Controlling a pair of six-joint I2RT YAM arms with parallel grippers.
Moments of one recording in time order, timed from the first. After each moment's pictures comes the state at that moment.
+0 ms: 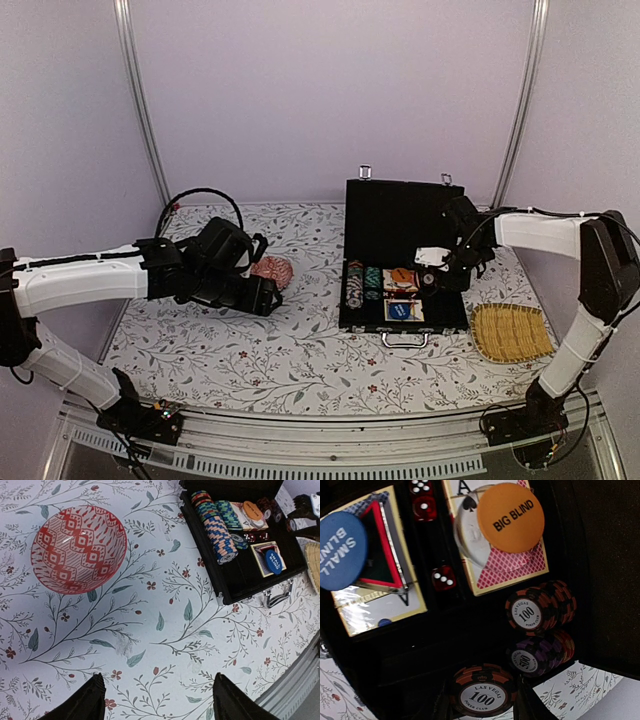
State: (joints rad) left arm -0.87 1.35 0.96 -0.51 -0.12 -0.53; right arm 0.41 1.68 1.16 -0.70 0.02 -0.90
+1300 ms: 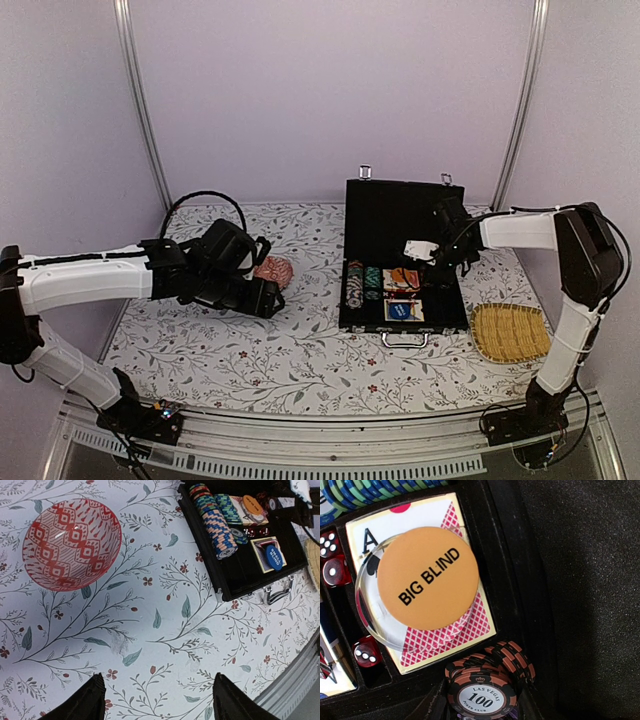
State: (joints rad) left arm -0.87 1.38 0.96 -0.50 -0.09 -0.53; right arm 0.39 1.85 1.20 -0.43 0.02 -0.89
